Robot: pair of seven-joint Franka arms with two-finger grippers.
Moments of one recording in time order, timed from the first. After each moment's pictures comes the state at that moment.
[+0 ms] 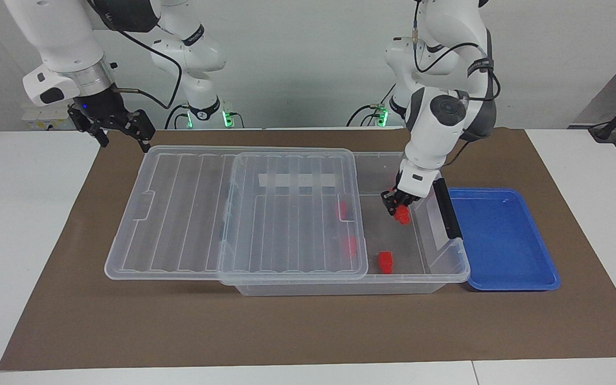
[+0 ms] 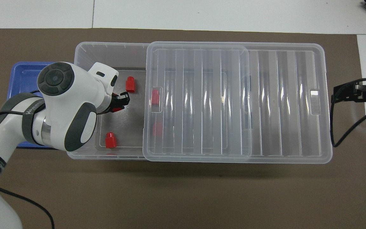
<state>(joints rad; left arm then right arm) -0.40 0.18 0.02 -1.93 -0.06 2.17 -0.62 -0.03 0.00 0.03 -1.55 -0.04 1.56 0.17</state>
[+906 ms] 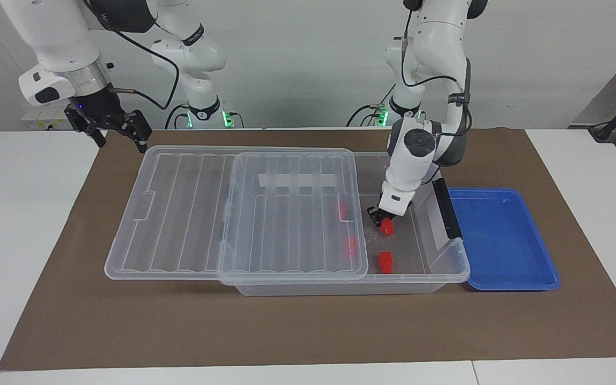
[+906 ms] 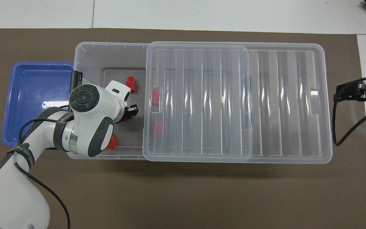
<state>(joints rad) -0.42 0.26 0.02 -2.05 -0.06 2.35 -0.62 -0.04 0.00 0.03 -1.55 -0.04 1.57 0.17</state>
